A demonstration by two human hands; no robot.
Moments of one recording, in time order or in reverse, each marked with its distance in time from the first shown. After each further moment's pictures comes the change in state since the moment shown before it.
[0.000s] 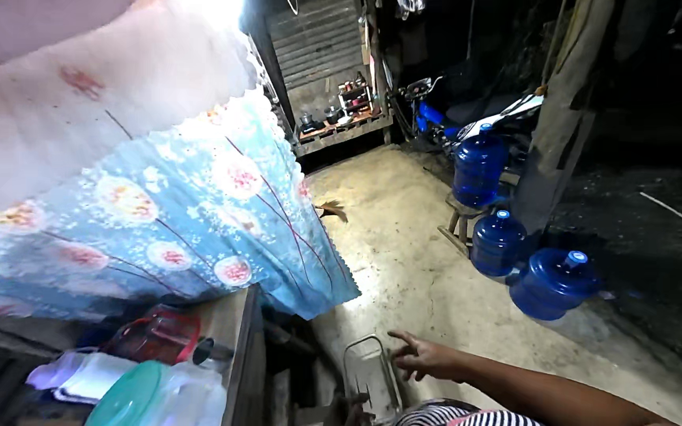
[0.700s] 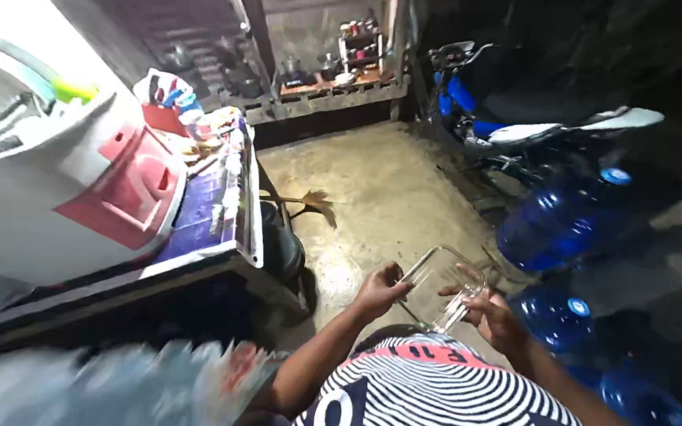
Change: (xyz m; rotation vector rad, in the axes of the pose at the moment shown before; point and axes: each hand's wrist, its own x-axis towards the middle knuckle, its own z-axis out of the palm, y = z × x) left_hand 0.685 0.262 0.199 -0.078 -0.681 0.084; right_hand 0.341 -0.199 -0.420 0.406 0.620 -0.337
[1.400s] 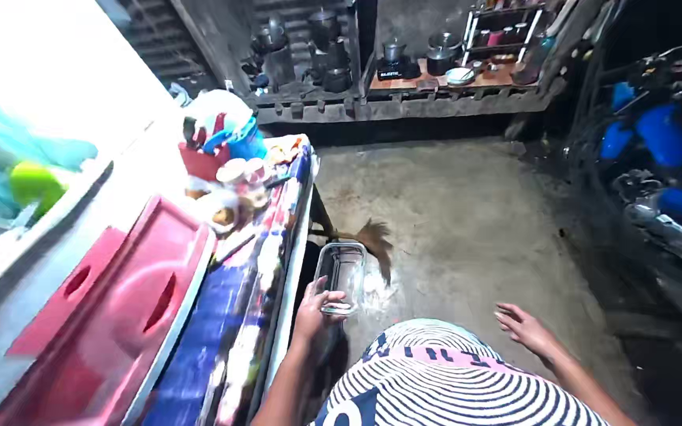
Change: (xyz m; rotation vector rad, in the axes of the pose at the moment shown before) left_hand 0.344 0.081 -0.424 -0.361 0.955 -0.223; right_hand 0.685 -0.015 -0.013 -0.768 -0.037 0.445
